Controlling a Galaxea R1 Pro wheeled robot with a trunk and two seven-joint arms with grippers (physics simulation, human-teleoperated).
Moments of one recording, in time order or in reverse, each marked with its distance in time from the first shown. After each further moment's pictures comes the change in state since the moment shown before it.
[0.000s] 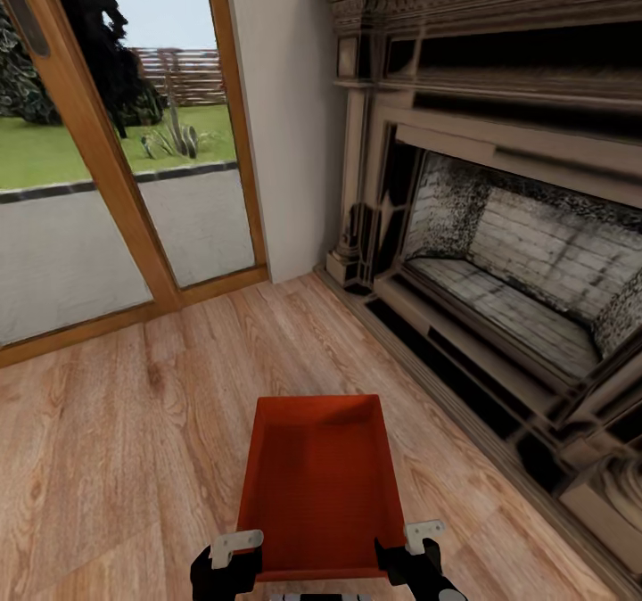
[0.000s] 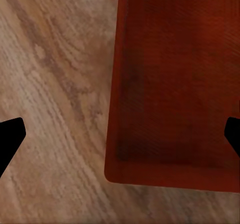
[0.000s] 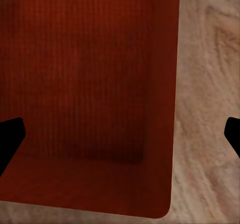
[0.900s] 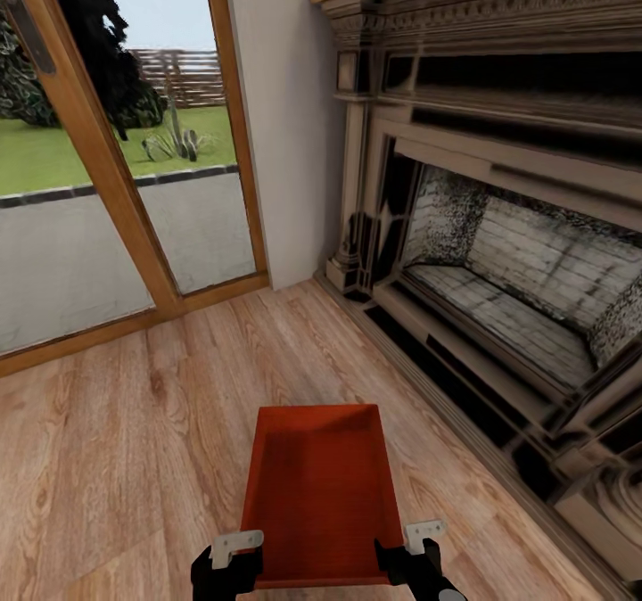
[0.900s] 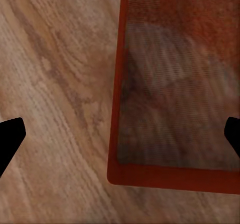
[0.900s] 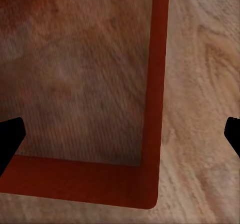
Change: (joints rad) left arm 0.000 0.000 -0.001 0.000 -0.001 0.002 -0.002; right arm 0.000 0.000 0.000 0.000 0.000 0.000 0.001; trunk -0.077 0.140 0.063
